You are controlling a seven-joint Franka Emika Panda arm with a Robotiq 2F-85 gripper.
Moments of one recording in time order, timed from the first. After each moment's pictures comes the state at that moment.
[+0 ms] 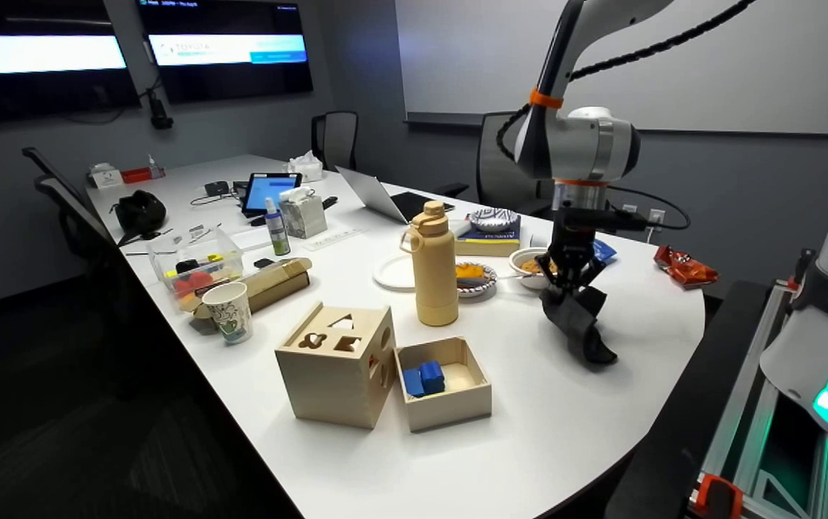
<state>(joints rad) -0.24 0.36 0.03 -2.60 0.68 2.71 -0.13</state>
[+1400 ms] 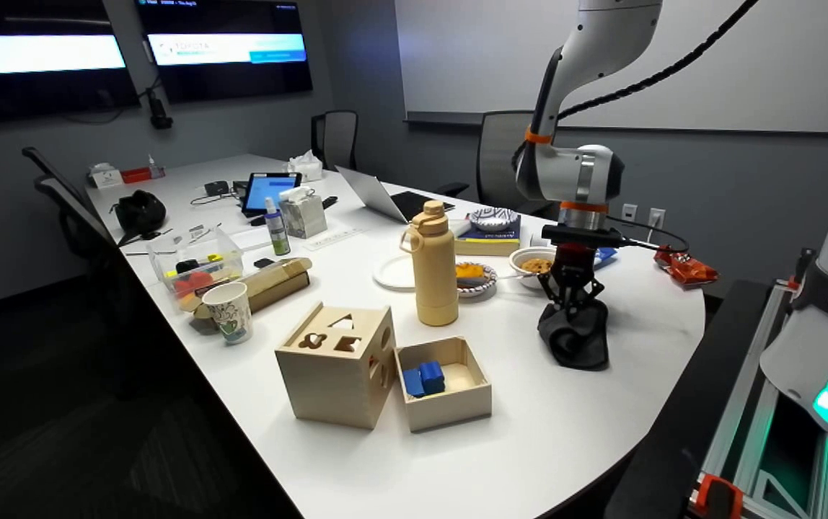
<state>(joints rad) -0.26 0.63 -0.09 -2.36 0.84 2.49 0.07</state>
